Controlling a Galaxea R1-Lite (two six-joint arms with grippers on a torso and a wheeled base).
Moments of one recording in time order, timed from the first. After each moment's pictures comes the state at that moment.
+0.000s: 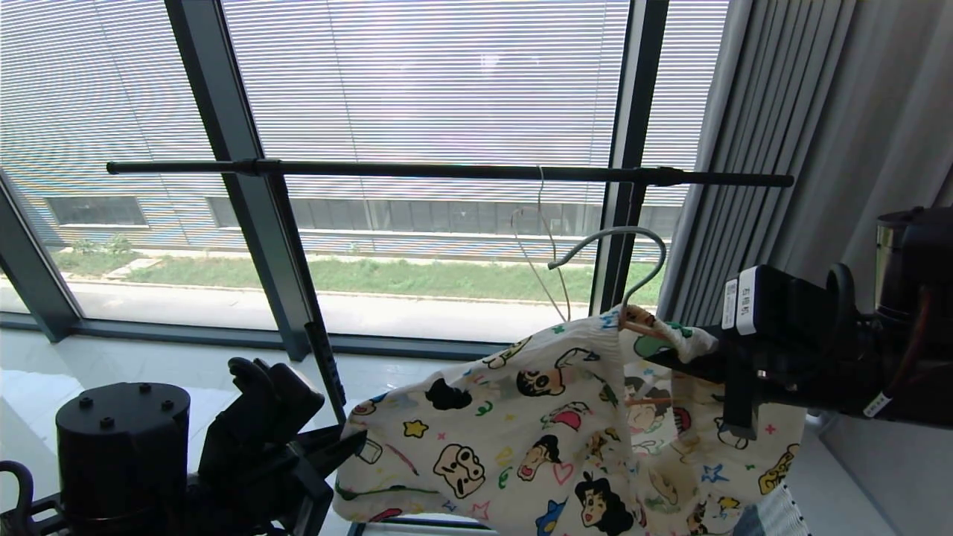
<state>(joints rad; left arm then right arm) -0.44 1.46 -0.21 -0.79 -0.11 0.30 0.64 1.43 -0.78 -0.33 0.38 -0.70</state>
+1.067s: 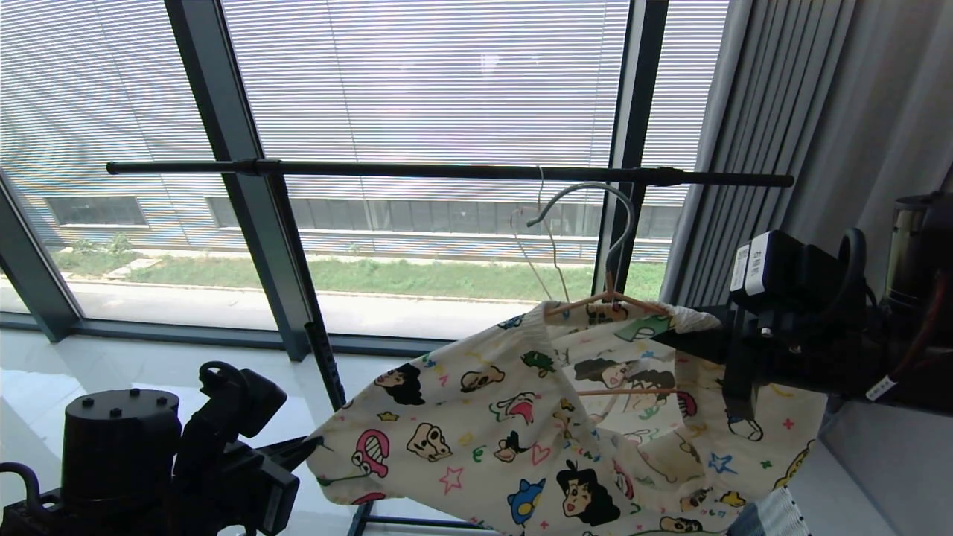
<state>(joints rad) -0.23 1.53 -0.16 -0.79 -0.10 0.25 0.63 1.43 -0.79 -0.37 0.35 -0.60</state>
